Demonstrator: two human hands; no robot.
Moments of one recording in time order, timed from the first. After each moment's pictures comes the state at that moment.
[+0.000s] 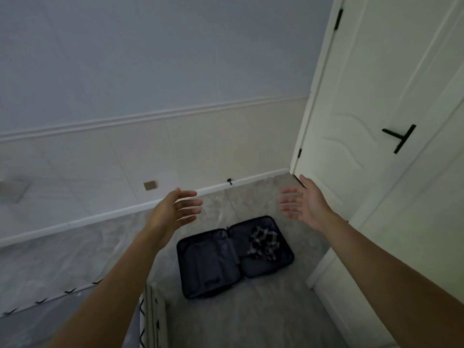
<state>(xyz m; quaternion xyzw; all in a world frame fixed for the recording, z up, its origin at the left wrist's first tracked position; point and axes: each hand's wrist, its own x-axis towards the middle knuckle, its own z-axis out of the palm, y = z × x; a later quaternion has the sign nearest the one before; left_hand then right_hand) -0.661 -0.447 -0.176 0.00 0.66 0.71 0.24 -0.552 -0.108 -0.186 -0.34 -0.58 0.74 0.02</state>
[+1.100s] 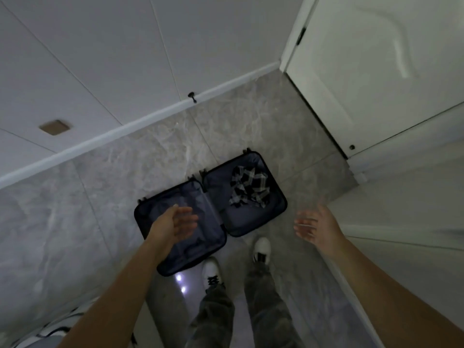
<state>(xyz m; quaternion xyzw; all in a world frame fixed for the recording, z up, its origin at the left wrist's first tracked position) -0.962 -0.234 -0.523 -0.24 0.64 0.56 0.47 -0.736 0.088 -0.534 -0.63 -0.37 0.68 -0.05</state>
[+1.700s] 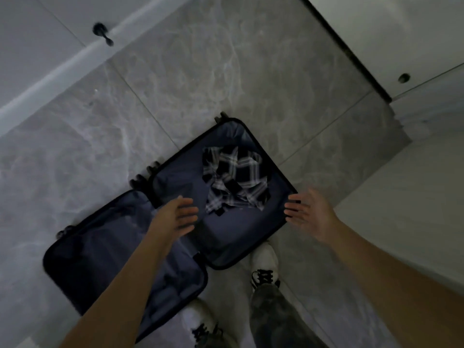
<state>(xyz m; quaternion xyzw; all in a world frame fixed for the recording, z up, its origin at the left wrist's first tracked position) -1.025 -0.022 -0.939 -0.28 0.66 0.44 0.55 -0.785 0.236 -0.942 -0.66 -0.28 0.70 -0.07</state>
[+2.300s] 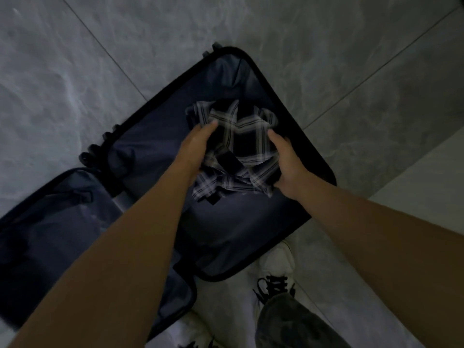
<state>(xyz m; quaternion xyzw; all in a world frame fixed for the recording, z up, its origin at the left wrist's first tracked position) -1.046 0.089 -1.160 -0.12 0.70 0.44 0.55 -0.877 0.224 -1.162 -0.60 -0.33 0.72 -0.08</state>
